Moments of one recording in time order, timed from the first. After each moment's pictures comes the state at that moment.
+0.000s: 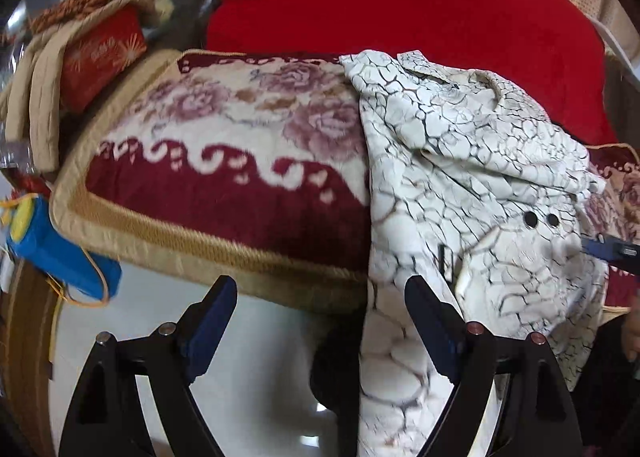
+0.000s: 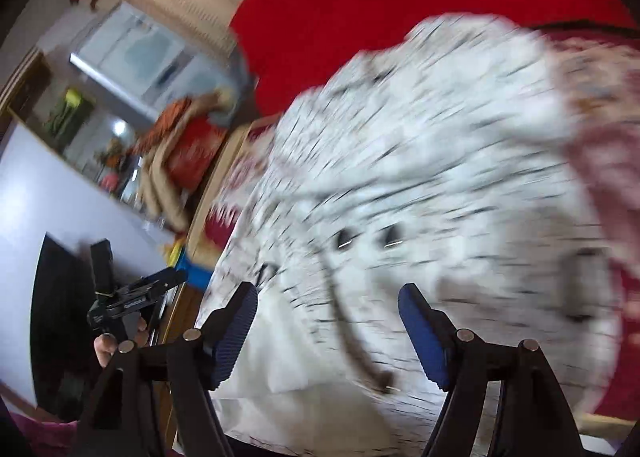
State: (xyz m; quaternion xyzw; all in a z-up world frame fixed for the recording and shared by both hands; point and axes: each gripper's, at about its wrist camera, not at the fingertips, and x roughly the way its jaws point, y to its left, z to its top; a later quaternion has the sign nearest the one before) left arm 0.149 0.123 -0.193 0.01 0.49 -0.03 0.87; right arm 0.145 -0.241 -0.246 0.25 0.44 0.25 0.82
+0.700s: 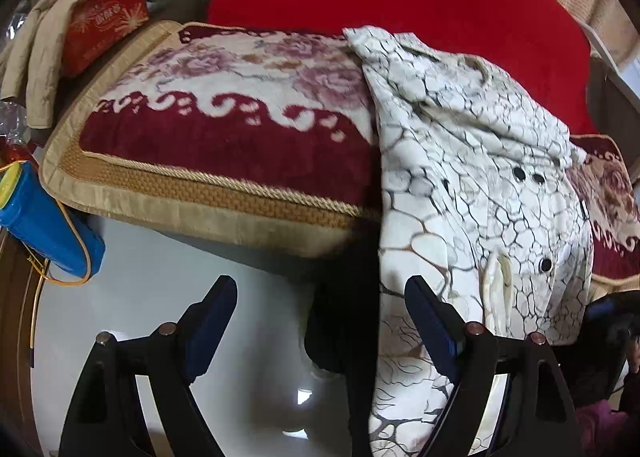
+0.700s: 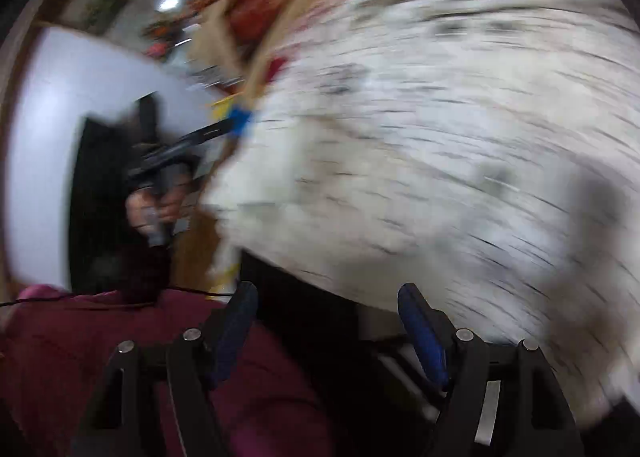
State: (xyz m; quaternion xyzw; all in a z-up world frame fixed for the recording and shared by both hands) left arm 0.102 0.158 -0.218 -0.02 0.51 -0.07 0.86; right arm 0.028 -0.236 -0.275 0.16 0.57 0.34 0.73
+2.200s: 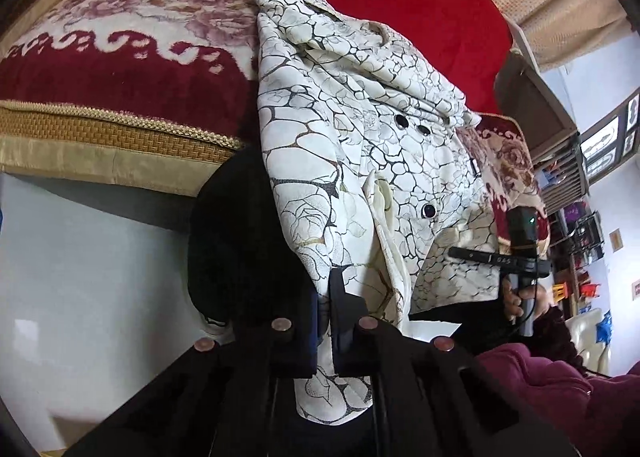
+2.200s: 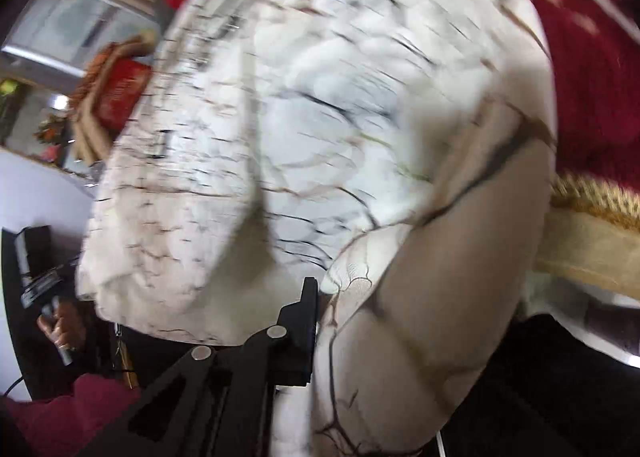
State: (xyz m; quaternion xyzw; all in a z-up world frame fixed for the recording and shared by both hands) left arm 0.065 0.140 -0.228 -0.12 0.55 -0.25 0.79; right arm 0.056 -0.319 -0.336 0.24 0.56 0.17 0.77
